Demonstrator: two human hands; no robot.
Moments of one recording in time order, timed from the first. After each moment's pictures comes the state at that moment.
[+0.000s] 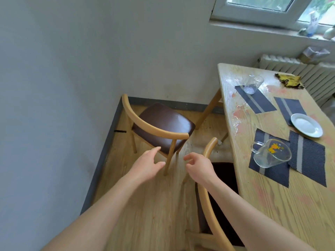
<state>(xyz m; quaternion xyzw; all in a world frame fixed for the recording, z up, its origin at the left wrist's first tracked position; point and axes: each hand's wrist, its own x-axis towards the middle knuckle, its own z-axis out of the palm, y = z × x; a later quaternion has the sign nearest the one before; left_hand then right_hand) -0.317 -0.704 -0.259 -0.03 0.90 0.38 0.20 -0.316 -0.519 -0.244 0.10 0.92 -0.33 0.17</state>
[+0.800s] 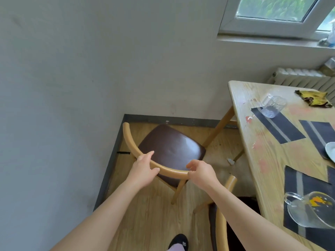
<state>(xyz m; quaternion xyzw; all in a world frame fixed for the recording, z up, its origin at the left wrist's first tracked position) -0.483 -0.746 -0.274 -0.09 0.91 0.37 0.17 -0.490 -0.543 -0.270 0.09 0.93 -0.31 0.19</state>
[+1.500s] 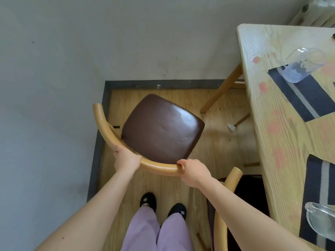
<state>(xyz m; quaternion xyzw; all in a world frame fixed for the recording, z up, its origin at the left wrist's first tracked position) -0.592 -0.716 -0.381 -0.37 0.84 0.35 0.19 -0.566 -0.515 -0.377 -0.02 0.91 -0.15 0.38</state>
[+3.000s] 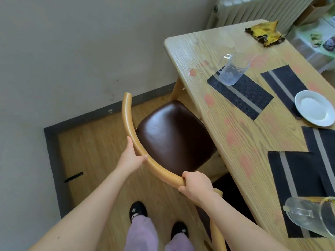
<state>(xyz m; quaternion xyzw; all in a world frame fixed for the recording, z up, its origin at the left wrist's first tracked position) -0.763 -0.608 -0.380 -0.06 0.84 0.39 0.37 -0.620 -0.441 -0.382 0.21 0.91 -0.17 0.32</state>
